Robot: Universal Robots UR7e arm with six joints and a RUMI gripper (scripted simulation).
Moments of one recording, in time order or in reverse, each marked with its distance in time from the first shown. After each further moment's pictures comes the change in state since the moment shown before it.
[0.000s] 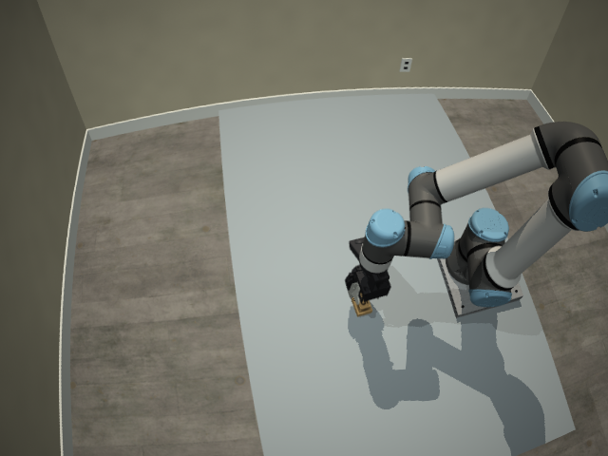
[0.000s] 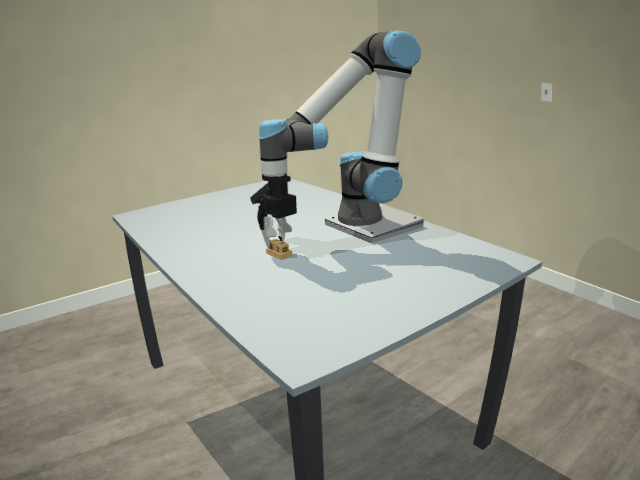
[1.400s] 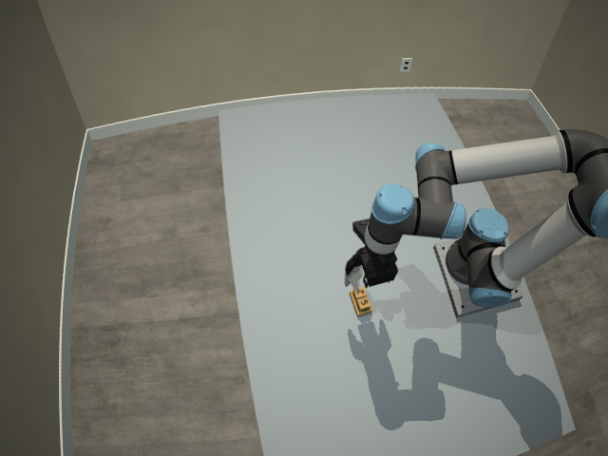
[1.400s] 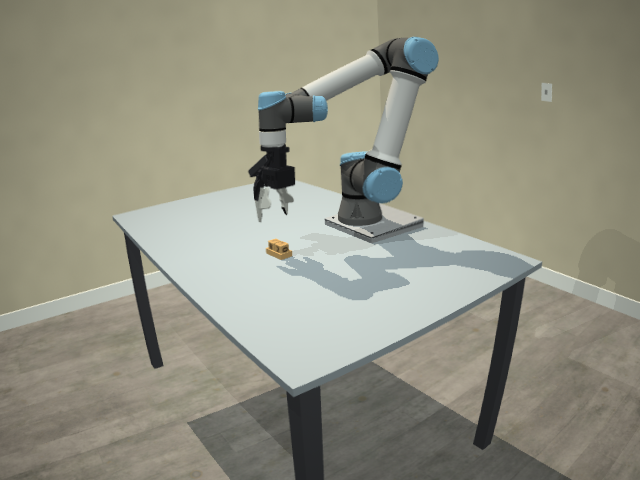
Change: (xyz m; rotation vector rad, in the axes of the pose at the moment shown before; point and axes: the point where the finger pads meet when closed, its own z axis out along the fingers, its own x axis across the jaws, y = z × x) arm -0.002 0.000 -0.084 0.004 -0.006 0.001
